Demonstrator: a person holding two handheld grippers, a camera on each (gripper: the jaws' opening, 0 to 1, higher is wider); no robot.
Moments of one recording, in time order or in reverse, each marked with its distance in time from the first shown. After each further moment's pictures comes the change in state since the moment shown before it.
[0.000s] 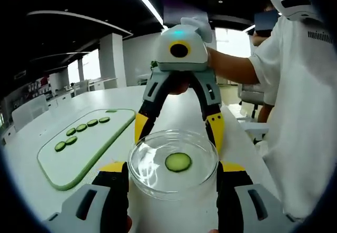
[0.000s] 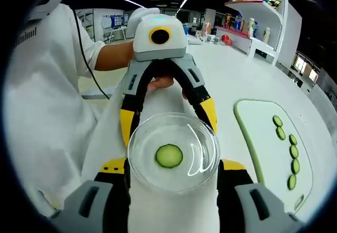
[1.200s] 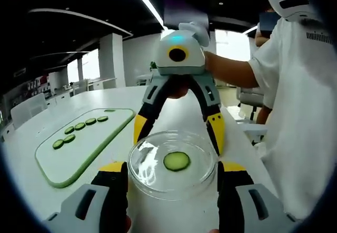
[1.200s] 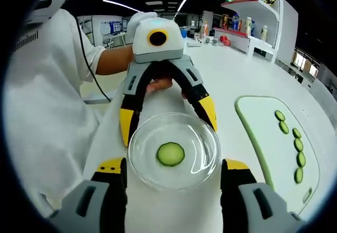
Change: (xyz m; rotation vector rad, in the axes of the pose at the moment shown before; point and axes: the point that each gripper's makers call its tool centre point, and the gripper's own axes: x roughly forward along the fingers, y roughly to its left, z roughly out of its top) left arm 0.000 -0.003 -0.001 -0.016 -0.013 -0.013; right arm 0.001 0.003 -0.005 0.048 -0.039 0.018
